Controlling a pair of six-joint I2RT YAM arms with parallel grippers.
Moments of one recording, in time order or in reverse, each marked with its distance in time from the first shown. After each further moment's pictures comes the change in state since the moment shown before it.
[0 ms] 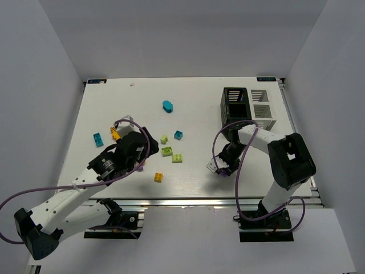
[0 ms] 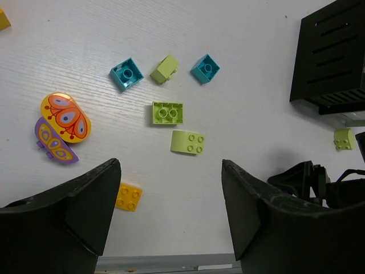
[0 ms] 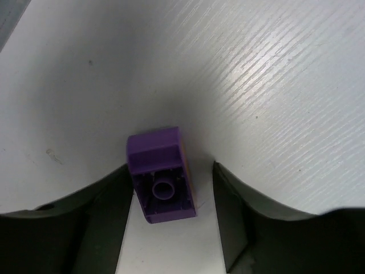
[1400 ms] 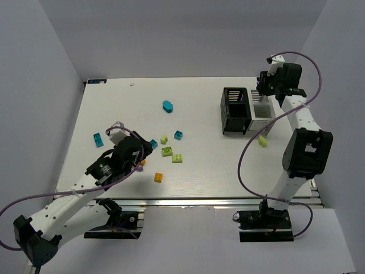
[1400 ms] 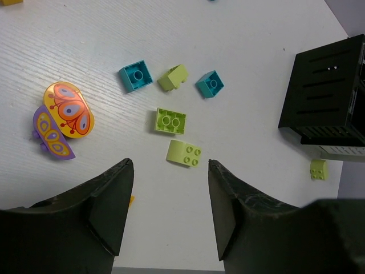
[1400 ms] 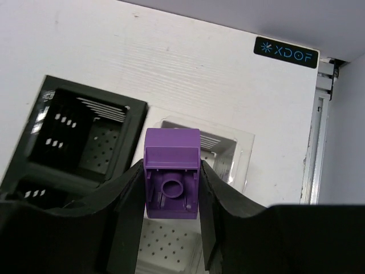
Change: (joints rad) left arm 0.048 -0.078 -0.113 0.051 -0.021 -0.156; right arm -0.541 0.072 0.528 0.788 0.154 1.756
